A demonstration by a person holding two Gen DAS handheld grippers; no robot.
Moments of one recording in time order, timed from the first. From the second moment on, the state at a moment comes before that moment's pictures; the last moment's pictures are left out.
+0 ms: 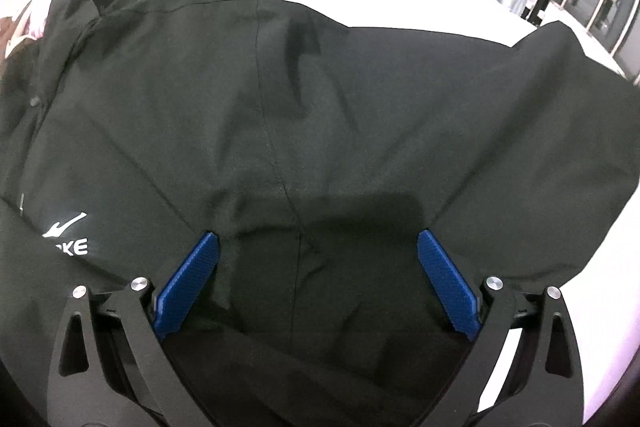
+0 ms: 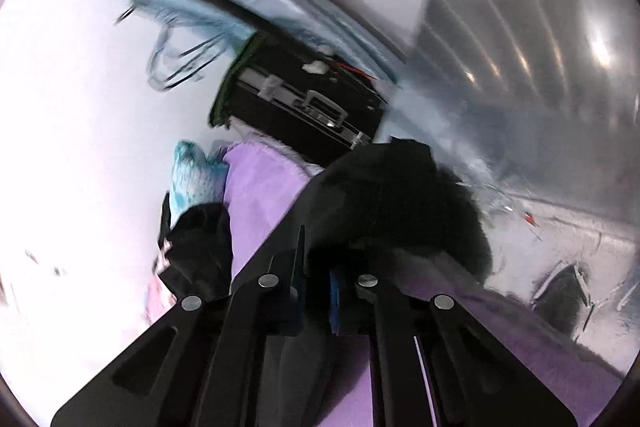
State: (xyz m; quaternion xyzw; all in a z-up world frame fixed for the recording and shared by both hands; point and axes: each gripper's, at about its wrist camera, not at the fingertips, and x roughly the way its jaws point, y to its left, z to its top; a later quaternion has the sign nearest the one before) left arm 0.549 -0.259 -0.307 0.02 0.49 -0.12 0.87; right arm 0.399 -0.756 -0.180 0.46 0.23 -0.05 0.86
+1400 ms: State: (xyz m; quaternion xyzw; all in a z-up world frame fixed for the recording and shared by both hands) left arm 0.452 -0.025 -0.211 -0.05 0.44 -0.05 0.89; right arm 0.382 -0.291 -0.009 0.13 0.27 0.27 0.92
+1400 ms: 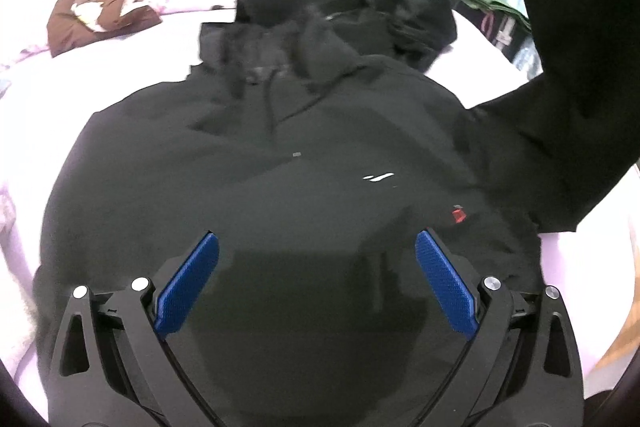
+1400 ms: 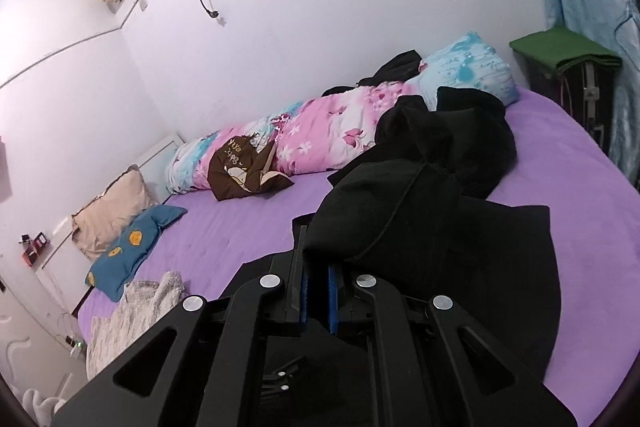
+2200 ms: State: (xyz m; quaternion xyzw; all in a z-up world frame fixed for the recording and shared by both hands) left arm 0.386 0.102 -0.254 -0.12 0.44 0.00 0.89; right arm 0.365 -0.131 -0.062 0.00 0.33 0.35 0.88
